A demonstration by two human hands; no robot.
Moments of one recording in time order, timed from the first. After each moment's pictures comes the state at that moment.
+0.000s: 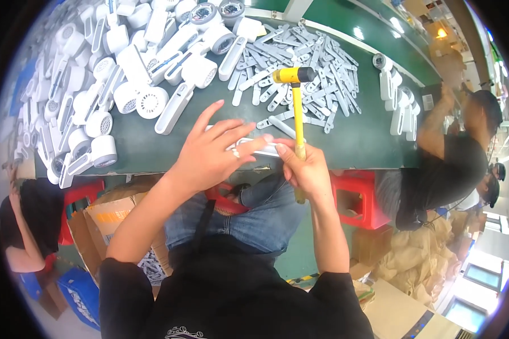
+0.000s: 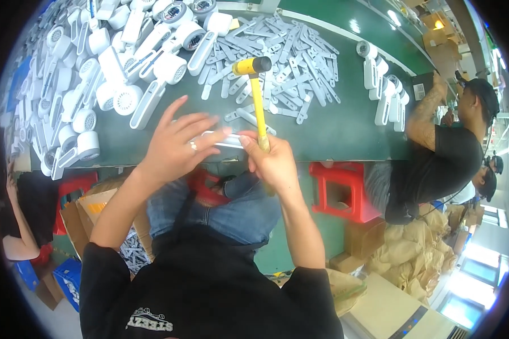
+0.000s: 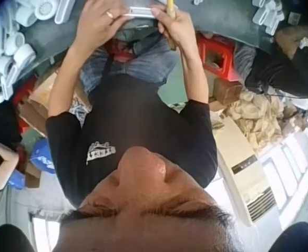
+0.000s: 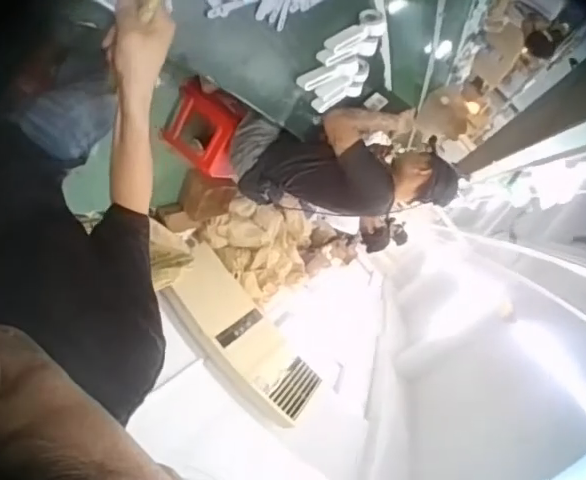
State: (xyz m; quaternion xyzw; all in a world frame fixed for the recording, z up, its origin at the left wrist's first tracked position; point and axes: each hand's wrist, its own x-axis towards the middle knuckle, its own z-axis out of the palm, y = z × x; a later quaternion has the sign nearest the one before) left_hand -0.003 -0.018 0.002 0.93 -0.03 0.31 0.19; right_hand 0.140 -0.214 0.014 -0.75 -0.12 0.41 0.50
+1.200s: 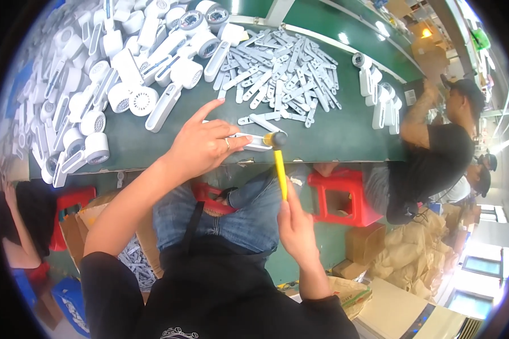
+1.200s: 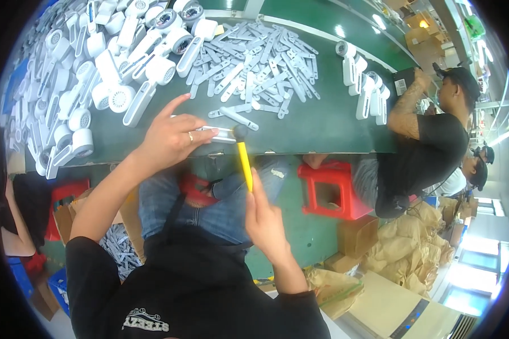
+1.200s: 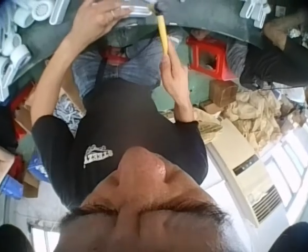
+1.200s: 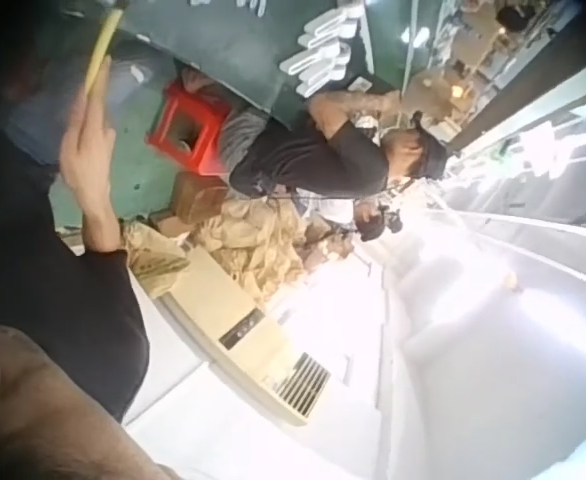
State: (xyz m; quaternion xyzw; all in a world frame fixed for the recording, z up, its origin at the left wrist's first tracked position) left_hand 0.003 -0.013 0.001 0.93 -0.10 0.30 0.18; right_hand 0.037 -0.315 0.035 -0.88 -0.26 0.22 0.33
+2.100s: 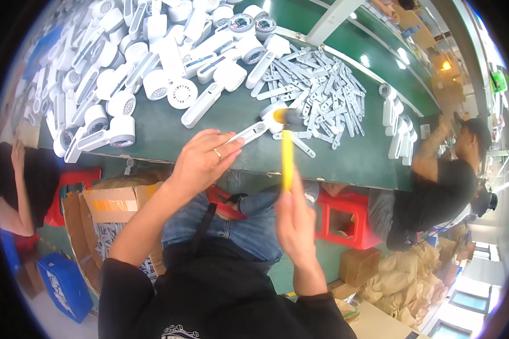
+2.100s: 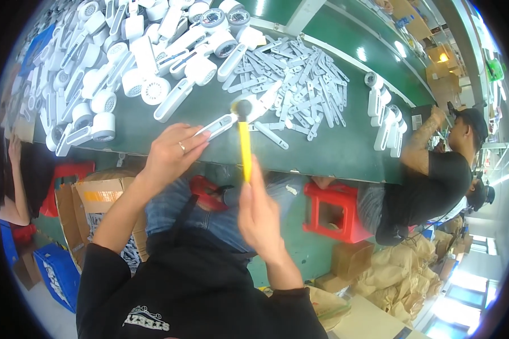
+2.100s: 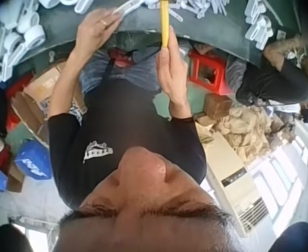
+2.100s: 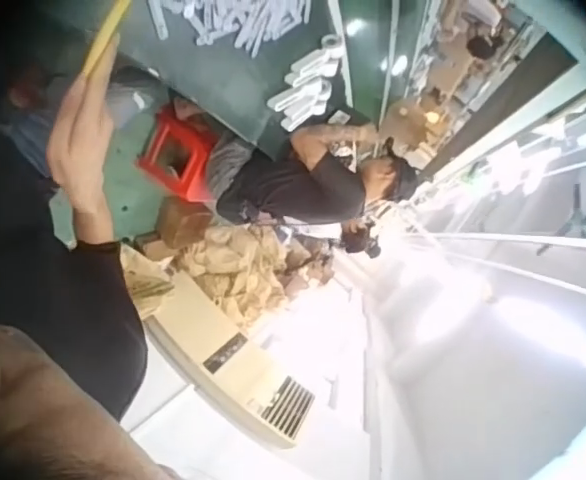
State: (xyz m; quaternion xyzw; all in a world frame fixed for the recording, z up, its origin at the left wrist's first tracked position) left_hand -0.057 -0.006 -0.030 0.89 0.07 0.38 0.24; right_hand 0.033 -0.238 0.051 -0.82 -0.34 0.21 0.41
